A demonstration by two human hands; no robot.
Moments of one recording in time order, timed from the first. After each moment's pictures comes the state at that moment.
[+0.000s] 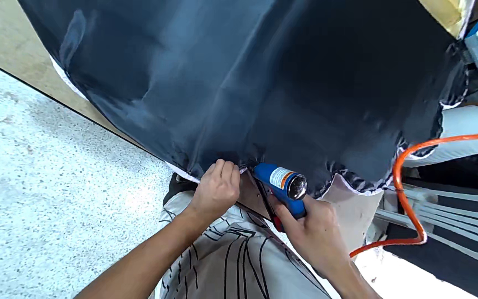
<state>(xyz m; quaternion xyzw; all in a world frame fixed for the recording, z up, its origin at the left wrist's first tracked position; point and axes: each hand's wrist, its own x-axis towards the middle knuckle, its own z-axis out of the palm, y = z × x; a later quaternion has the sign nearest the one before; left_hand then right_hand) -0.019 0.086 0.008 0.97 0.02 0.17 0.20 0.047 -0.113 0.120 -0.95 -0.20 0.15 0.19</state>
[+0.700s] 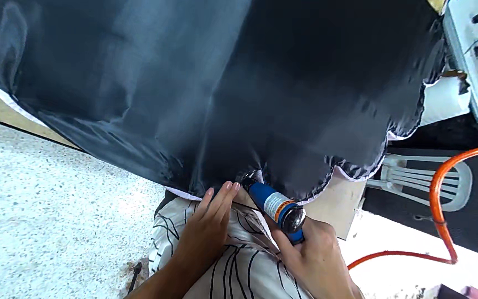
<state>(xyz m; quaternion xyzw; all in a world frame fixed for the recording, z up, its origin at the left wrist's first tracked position) -0.085 0.104 -0.010 0.97 -0.06 -0.03 0.25 0.017 -0.084 0.121 -0.95 -0.21 0.14 0.16</state>
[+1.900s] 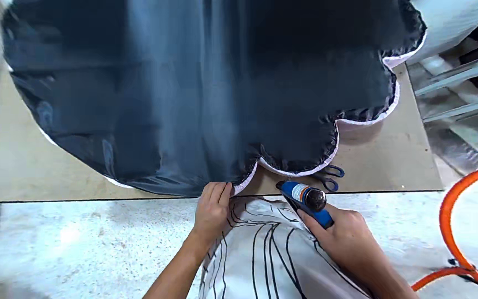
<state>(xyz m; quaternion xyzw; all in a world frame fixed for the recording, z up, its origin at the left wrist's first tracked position) -0.053 0.194 0.009 0.95 -0.17 0.14 0.23 -0.073 -0.121 0.109 -0.97 0.01 0.11 0.22</state>
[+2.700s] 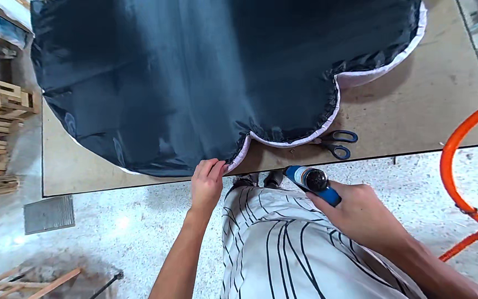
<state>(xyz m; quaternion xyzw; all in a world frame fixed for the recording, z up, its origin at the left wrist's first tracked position) -0.047 0.177 0.021 0.96 -0.14 0.11 0.21 -0.101 -0.174 0.078 -0.95 -0.02 0.14 0.29</state>
